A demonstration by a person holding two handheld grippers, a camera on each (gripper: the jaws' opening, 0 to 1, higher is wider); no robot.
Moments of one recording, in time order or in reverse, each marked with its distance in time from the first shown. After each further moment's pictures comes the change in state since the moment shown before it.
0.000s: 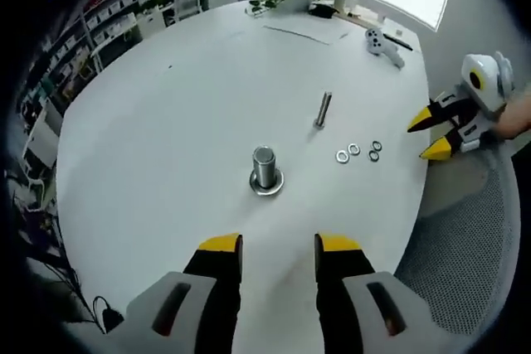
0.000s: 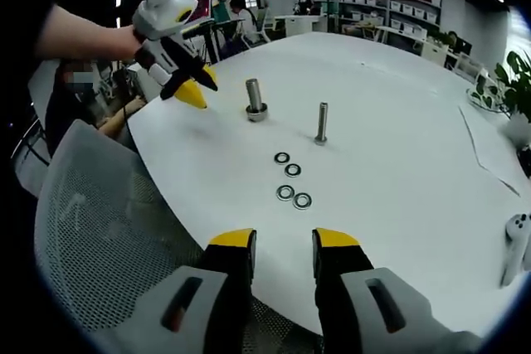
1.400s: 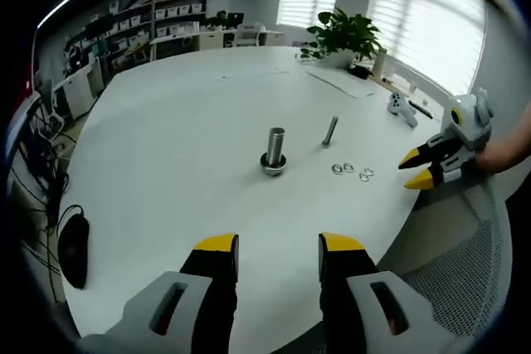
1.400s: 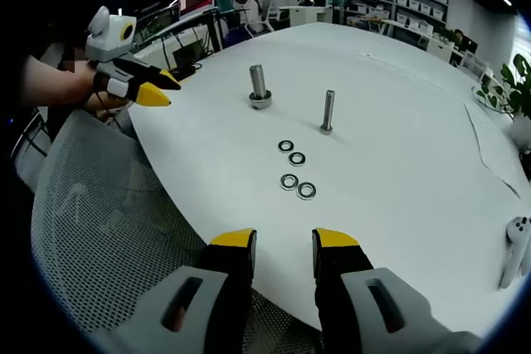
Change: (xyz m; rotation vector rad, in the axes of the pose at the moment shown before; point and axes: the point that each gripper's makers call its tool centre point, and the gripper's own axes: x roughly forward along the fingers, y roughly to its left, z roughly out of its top) left arm -0.037 -0.022 -0.046 -0.264 -0.278 0.098; right arm 0.003 0.003 -0.010 -0.023 0.053 0.009
